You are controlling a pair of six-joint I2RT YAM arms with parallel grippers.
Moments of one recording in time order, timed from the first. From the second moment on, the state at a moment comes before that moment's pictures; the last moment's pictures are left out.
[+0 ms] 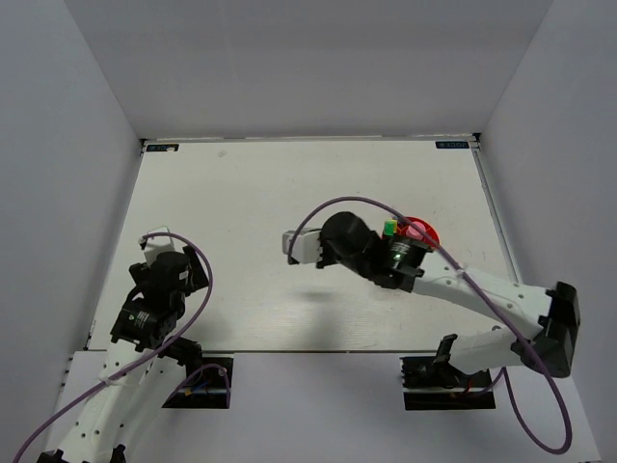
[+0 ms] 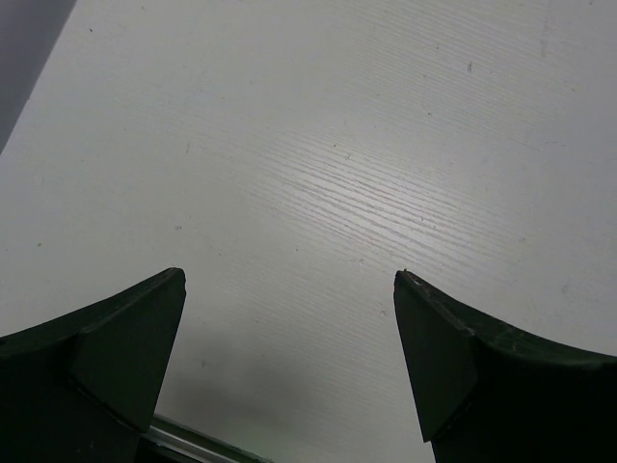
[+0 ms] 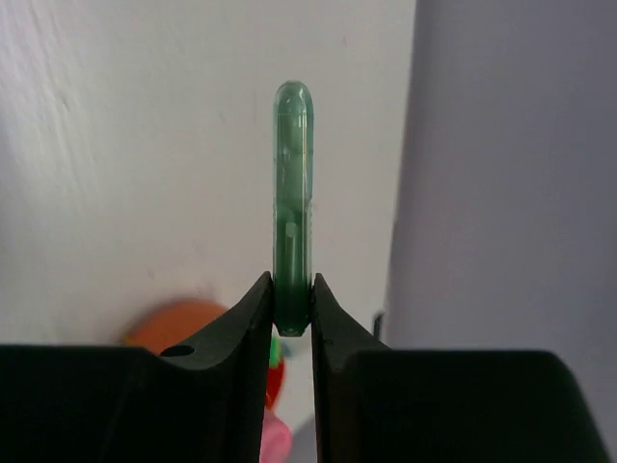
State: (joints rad) left arm -0.32 0.49 0.63 -0.84 -0.57 -0.44; right arm 1.15 1.33 1.18 -0.51 0.36 -0.83
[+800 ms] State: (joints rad) left arm -0.32 0.59 0.63 -0.84 -0.50 -0.43; right arm 0.70 1.02 1.37 -1.22 0.46 -1.44
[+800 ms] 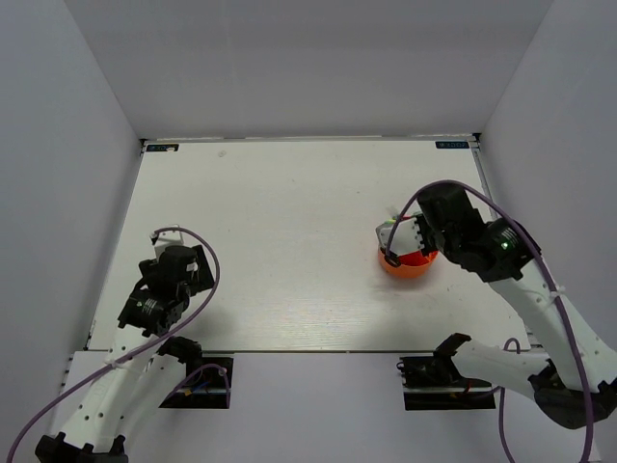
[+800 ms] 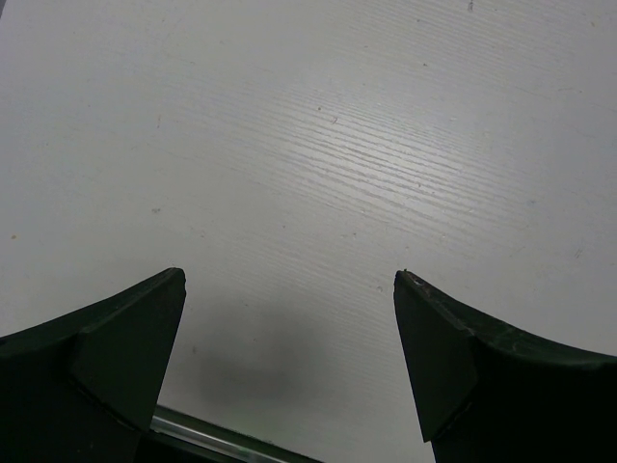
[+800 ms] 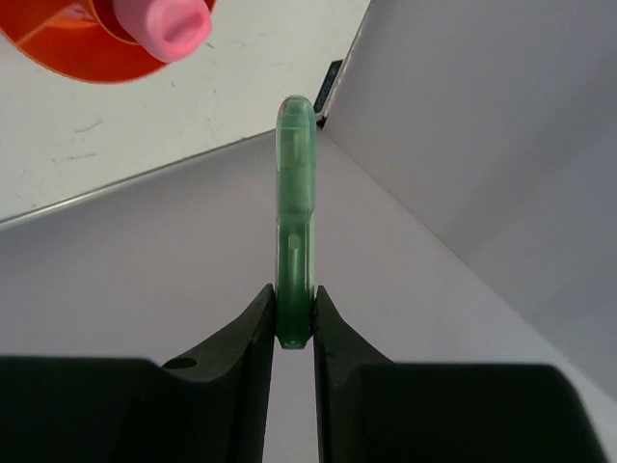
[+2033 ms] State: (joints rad) left arm -0.32 0.57 0.63 -0.84 -0.46 -0.42; right arm 0.57 1.27 1.07 -1.26 0.68 -1.51
